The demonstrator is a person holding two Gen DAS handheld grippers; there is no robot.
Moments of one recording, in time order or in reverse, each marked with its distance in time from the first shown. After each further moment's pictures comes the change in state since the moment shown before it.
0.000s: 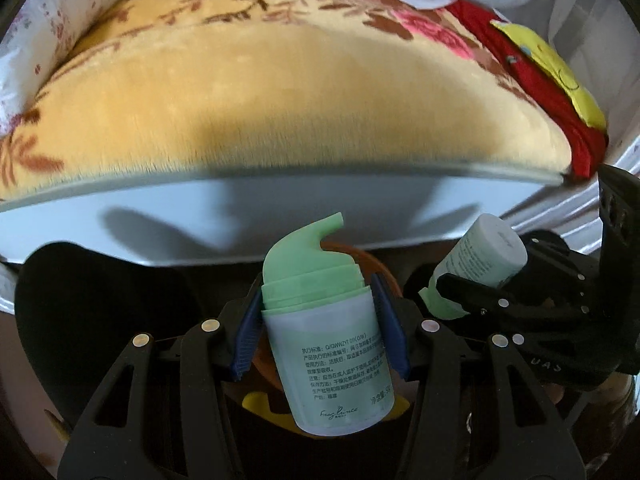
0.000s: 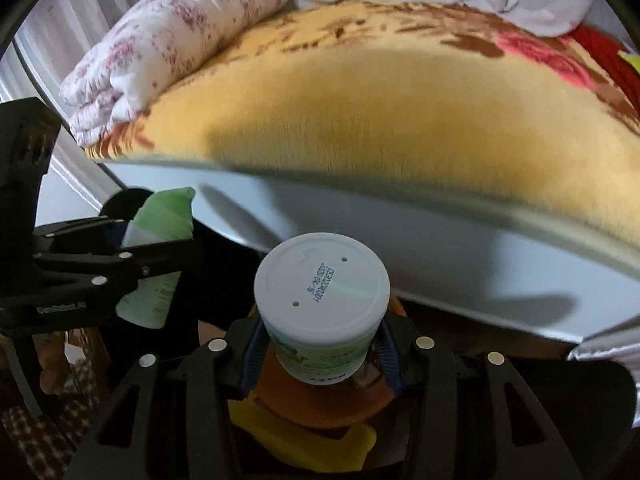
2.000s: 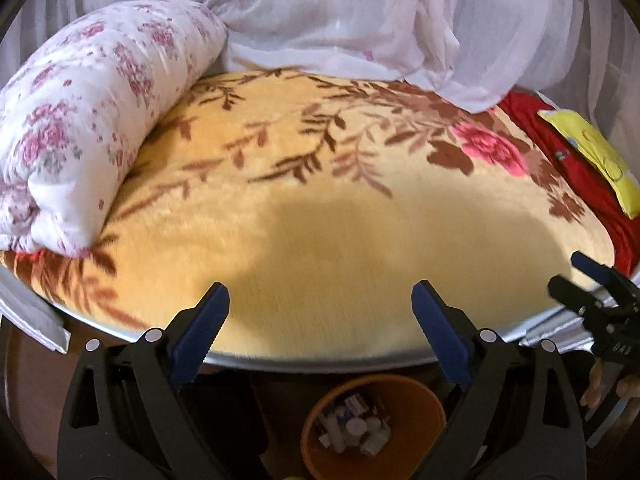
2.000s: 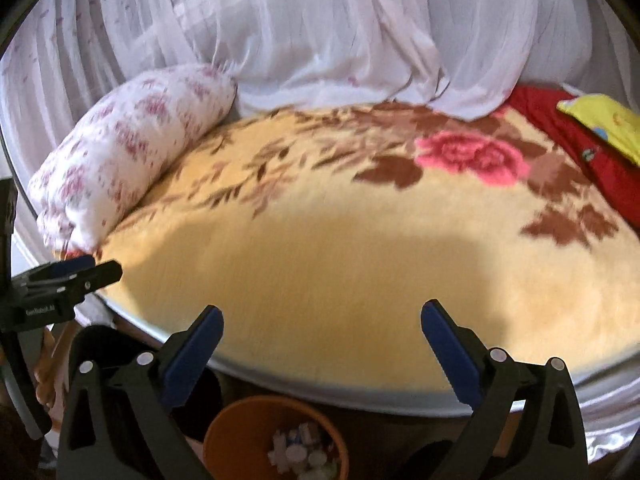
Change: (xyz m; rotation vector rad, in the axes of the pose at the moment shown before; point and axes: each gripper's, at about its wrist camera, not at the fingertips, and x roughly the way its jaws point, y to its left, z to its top) left arm -0.050 0.018 0.105 -0.047 -0.329 0.228; right arm -0.061 -0.065 0.096 0.085 -0.362 -0.138
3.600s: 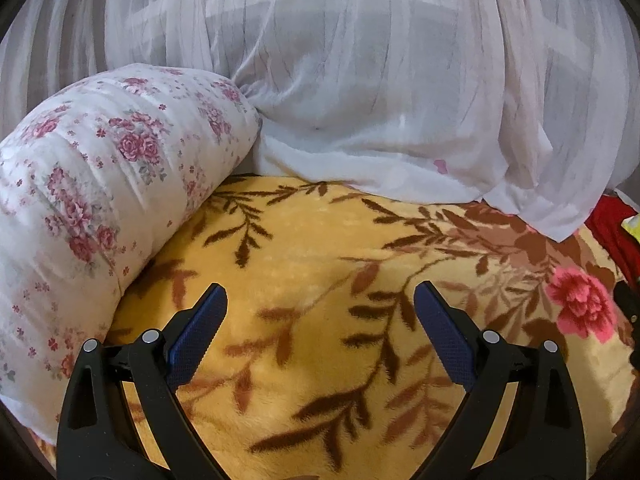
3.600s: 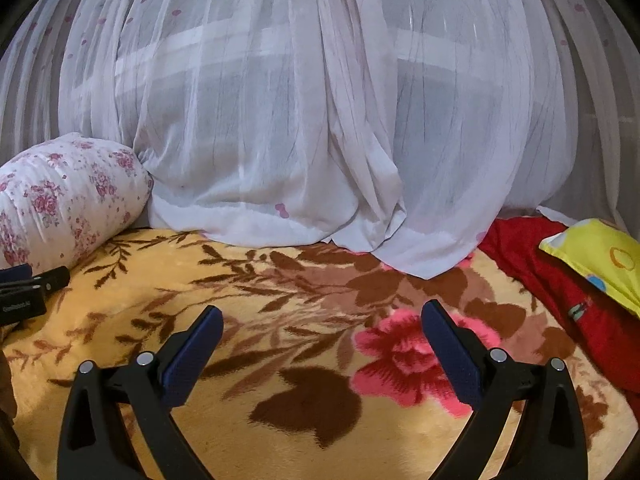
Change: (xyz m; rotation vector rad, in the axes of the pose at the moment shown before) left arm 0.120 0.020 0.167 -0.067 -0.304 0.172; right arm 0.111 -0.034 0.159 -0.070 -0.378 -0.280
